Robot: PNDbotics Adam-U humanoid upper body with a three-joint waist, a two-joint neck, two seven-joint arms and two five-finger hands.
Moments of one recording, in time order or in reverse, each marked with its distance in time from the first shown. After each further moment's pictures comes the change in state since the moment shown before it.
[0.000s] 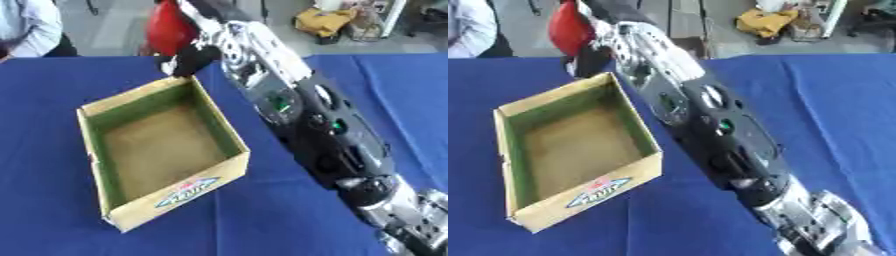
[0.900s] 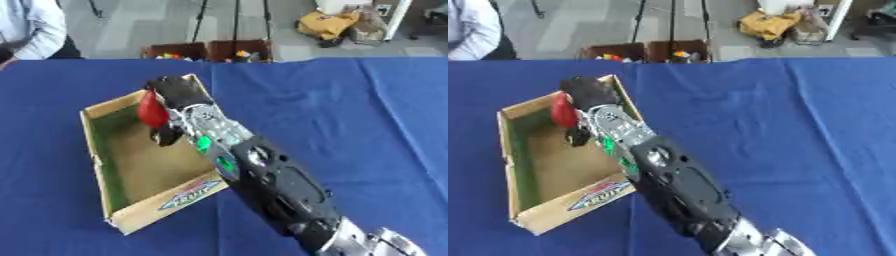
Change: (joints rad) left arm -0.005 -0.008 -0.001 0.000 0.006 0.000 -0.004; right arm 0.070 0.145 0.026 0.259 0.187 -0.107 -0.059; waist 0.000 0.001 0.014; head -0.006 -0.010
